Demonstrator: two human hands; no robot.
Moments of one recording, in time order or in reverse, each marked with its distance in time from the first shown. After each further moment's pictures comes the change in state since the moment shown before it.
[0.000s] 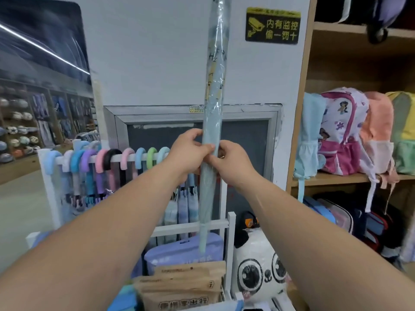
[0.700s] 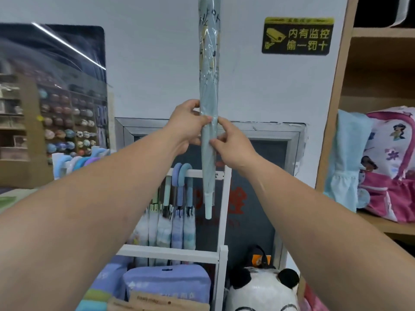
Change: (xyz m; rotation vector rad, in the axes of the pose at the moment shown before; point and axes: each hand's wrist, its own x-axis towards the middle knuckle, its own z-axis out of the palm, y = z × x) left_hand 0.092 0.062 0.026 -0.076 0.255 0.055; right_hand 0.116 0.012 -0.044 0.116 -0.228 -0.136
